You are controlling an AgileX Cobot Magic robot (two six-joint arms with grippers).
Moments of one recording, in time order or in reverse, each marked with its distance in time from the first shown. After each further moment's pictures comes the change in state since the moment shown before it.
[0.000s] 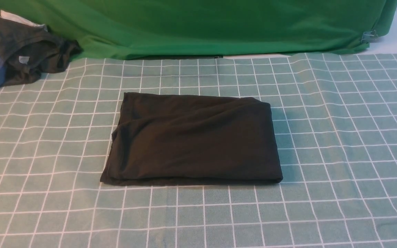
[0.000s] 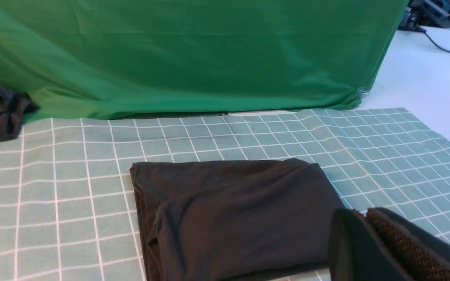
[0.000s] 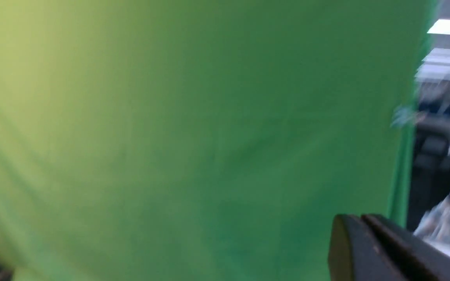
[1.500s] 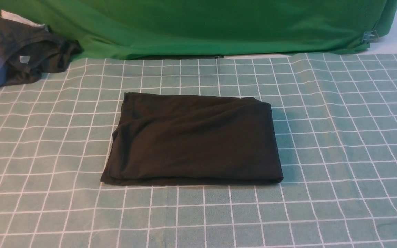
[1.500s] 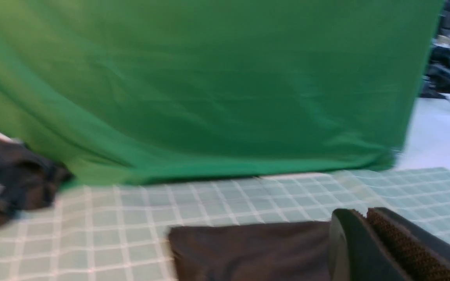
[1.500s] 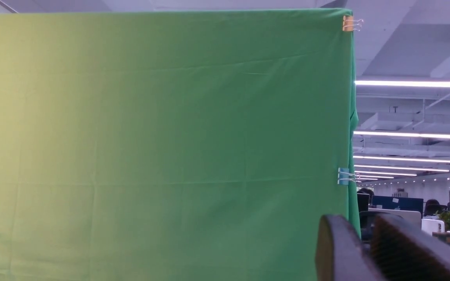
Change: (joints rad) right arm 0.000 -0.257 0.302 -0.002 -0.281 -0.007; left arm 0.000 -0.136 0.342 0.052 -0.448 0.092
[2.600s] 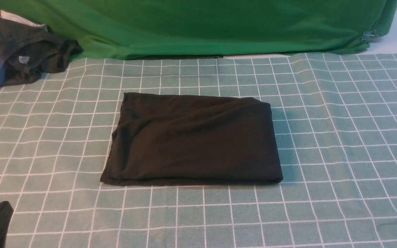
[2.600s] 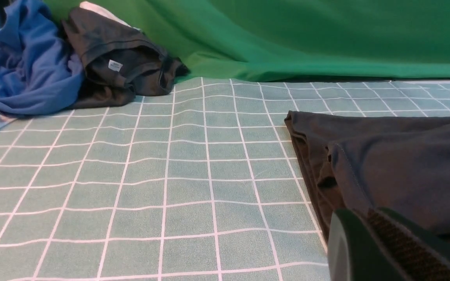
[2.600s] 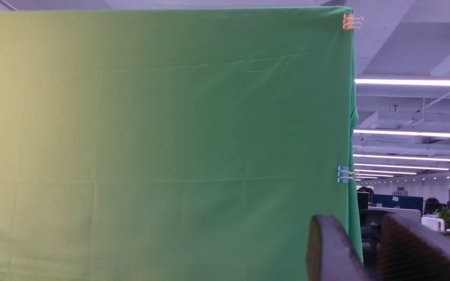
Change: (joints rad) right arm 0.000 0.000 0.000 0.000 0.003 0.001; left arm 0.198 -0.177 0.453 0.098 -0.142 -0.001
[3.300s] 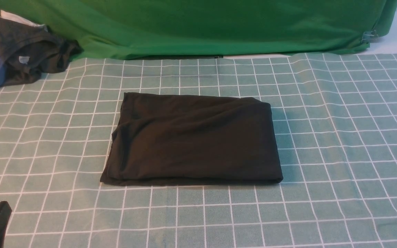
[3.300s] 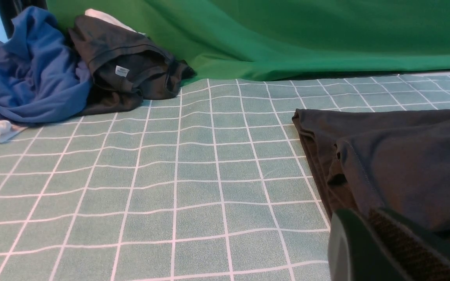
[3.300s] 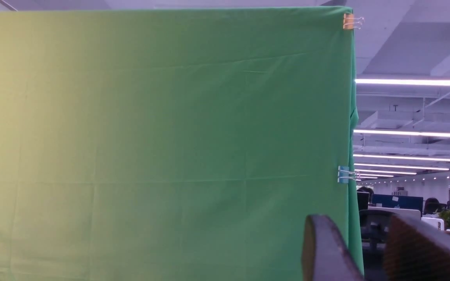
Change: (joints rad) right arm 0.000 -0.002 0.000 0.000 0.001 -0.011; left arm 0.000 0.000 0.000 0.035 0.000 0.000
